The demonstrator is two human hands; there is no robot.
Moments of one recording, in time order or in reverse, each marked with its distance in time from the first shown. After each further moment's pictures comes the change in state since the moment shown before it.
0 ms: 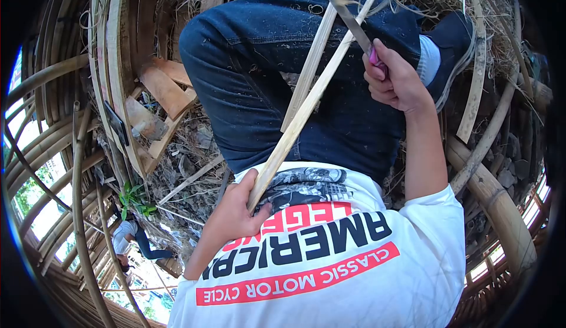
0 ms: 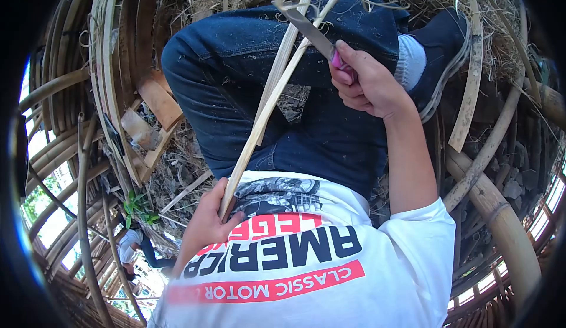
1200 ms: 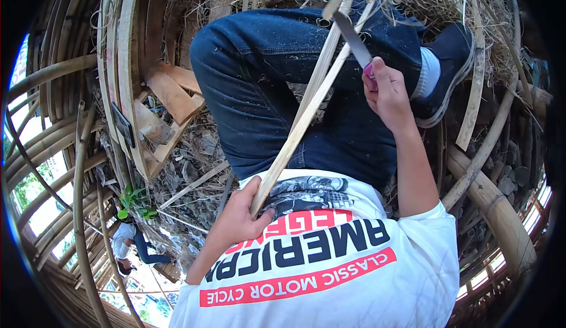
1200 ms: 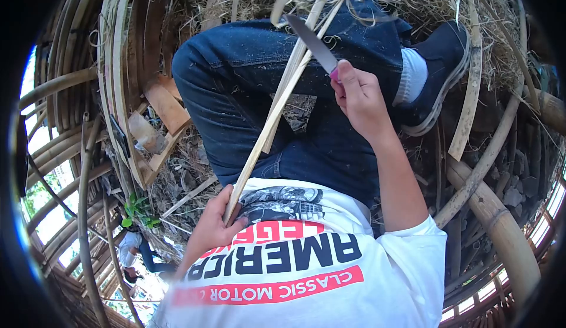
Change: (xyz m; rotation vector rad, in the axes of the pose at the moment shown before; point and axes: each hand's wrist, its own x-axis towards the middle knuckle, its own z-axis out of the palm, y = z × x) left_hand -0.003 -0.009 0.002 -0.055 0.037 0.047; right_hand 0.000 0.024 0.029 -0.186 0.378 -0.319
